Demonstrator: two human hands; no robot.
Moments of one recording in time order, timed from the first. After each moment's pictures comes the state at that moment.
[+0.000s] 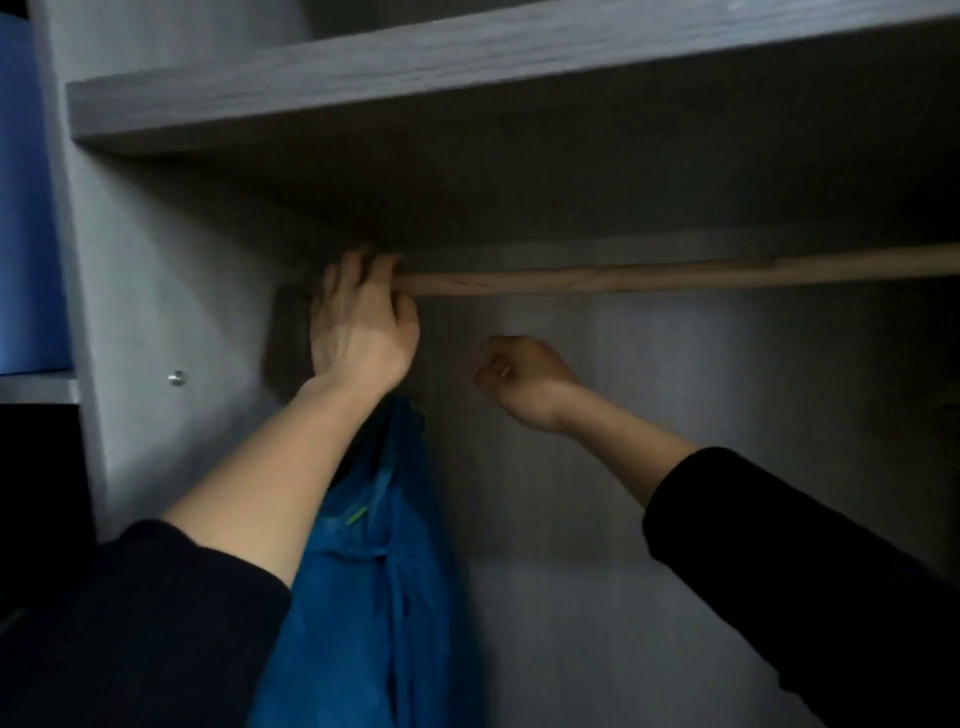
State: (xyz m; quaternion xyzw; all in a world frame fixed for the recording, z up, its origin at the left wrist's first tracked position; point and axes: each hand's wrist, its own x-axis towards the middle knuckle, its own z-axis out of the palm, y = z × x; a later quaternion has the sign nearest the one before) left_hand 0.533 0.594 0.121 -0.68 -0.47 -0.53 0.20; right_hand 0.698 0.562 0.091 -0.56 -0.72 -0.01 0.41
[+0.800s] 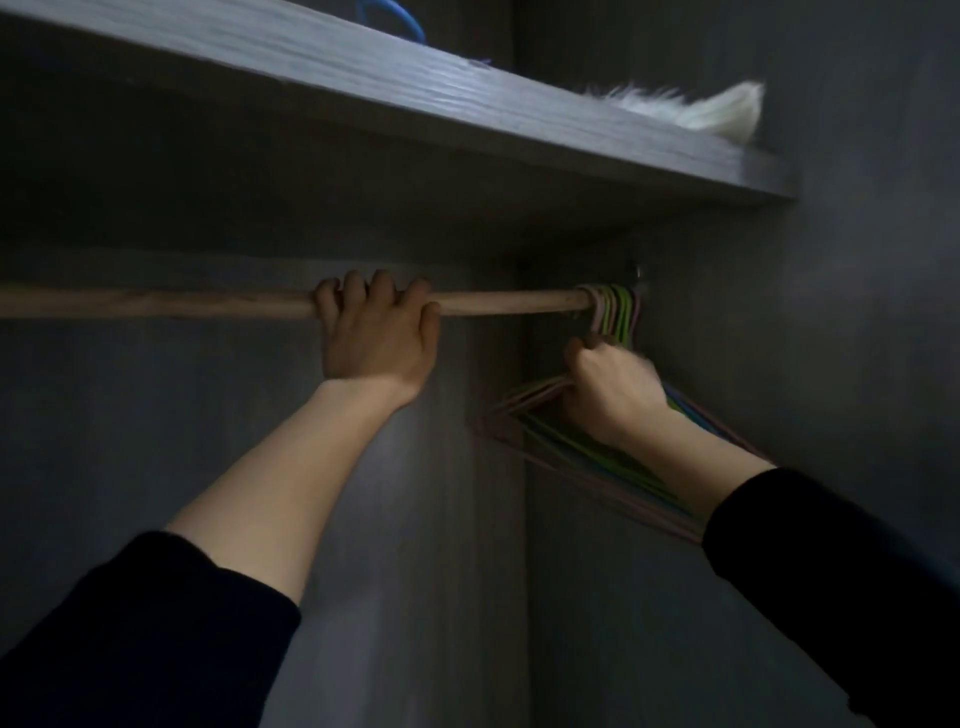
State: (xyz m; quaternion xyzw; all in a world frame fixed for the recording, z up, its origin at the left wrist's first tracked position) left_hand 0.844 0.505 0.125 -0.80 -0.23 -0.50 0.24; right_hand 0.972 0.329 0.096 -0.84 -0.38 -0.39 0.10
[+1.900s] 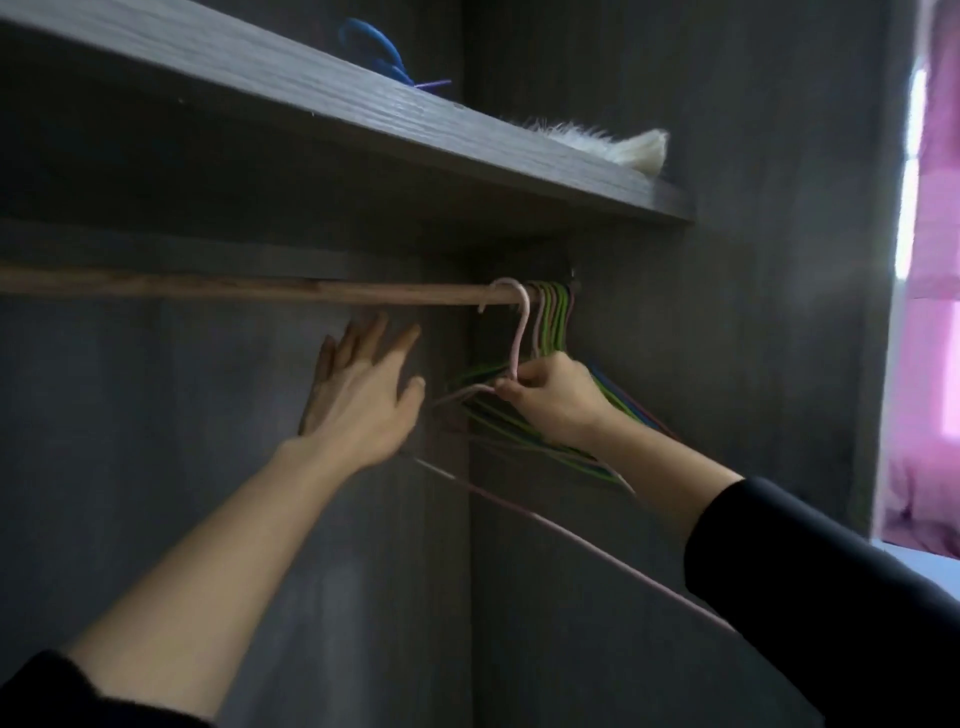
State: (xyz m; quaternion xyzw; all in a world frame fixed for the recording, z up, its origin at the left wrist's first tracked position) left_hand 0.802 0.471 0.071 -0.90 -0.13 -0.41 0.02; right_hand 0.908 0.295 0.080 -0.83 -0.37 -0.16 0.38
